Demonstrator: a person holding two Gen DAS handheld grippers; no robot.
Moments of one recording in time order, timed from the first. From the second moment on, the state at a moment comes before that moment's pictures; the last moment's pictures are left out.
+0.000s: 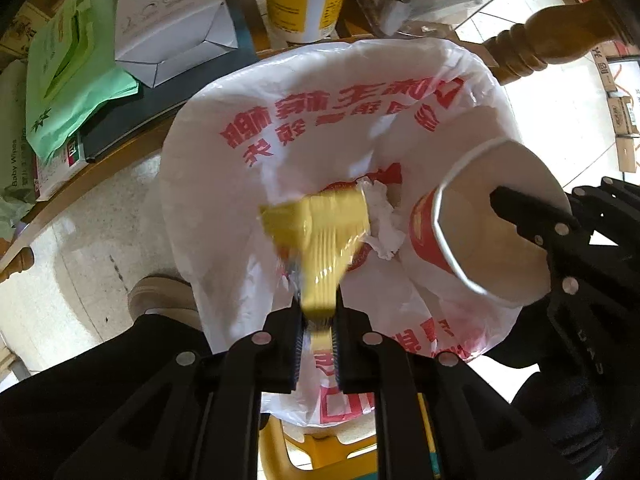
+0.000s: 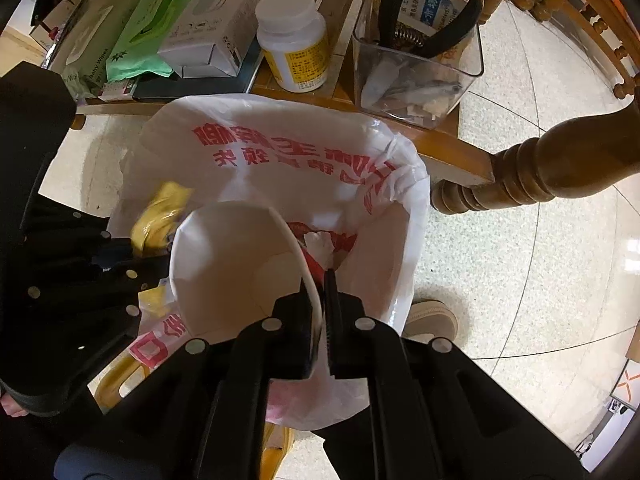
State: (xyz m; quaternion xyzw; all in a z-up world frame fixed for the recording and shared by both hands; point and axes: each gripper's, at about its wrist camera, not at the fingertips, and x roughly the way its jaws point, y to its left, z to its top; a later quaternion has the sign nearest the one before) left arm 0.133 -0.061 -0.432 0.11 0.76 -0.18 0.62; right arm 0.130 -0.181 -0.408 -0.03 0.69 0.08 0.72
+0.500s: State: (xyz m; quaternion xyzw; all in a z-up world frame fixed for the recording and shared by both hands) left arm 0.136 -0.064 -0.421 0.12 0.74 -0.17 0.64; right arm 0.127 -0.180 -0.398 -0.04 0.68 0.07 0.73
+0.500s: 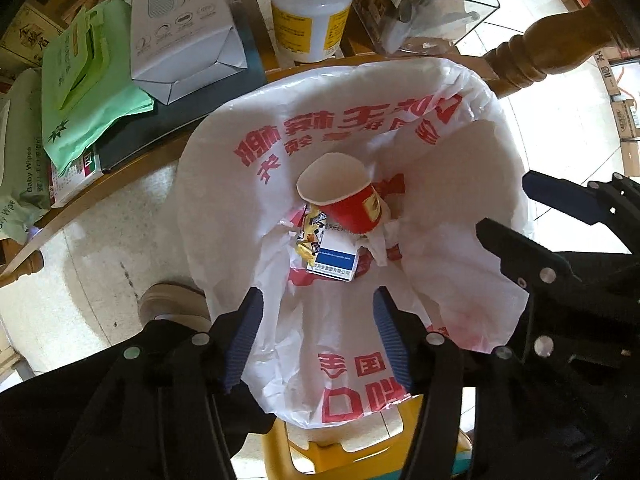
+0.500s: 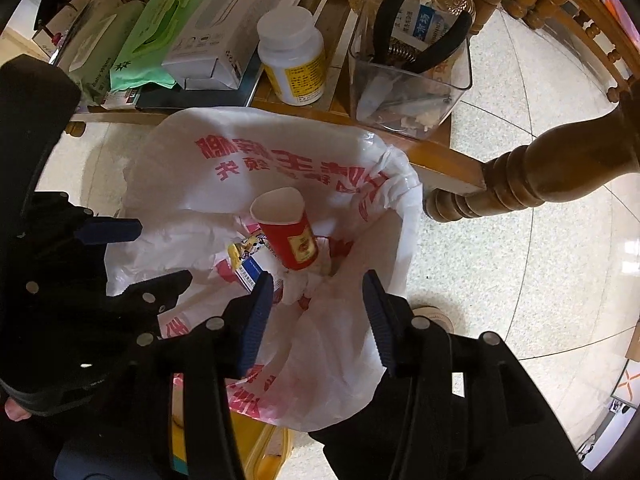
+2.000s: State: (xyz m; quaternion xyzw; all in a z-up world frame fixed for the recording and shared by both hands) left arm 0.181 -0.027 0.063 0.16 0.59 -0.14 0.78; right arm 0.164 -0.268 0.082 0.02 0.52 0.08 0.85
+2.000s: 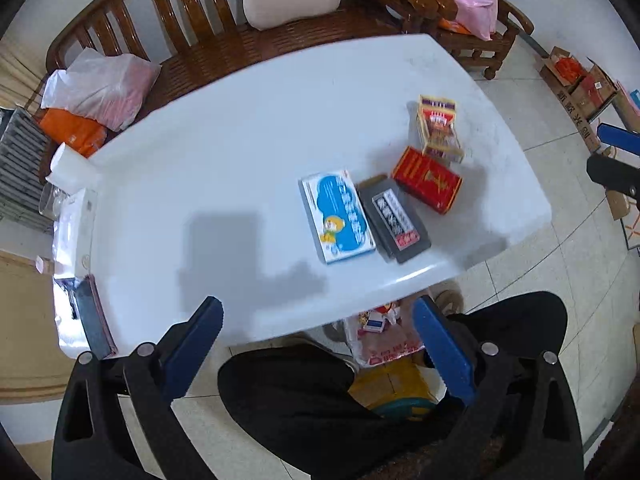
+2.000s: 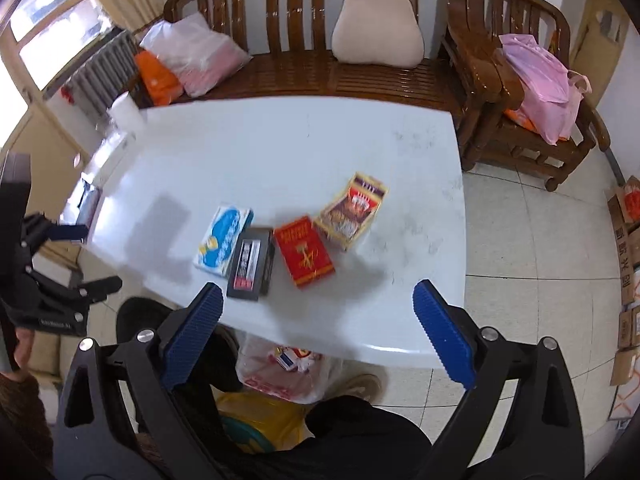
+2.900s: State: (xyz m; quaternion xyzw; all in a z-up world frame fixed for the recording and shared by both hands) left arm 0.243 -0.048 -0.017 0.16 0.64 -0.16 0.73; right arm 0.253 -0.291 0.017 0.07 0.60 0.04 0.80
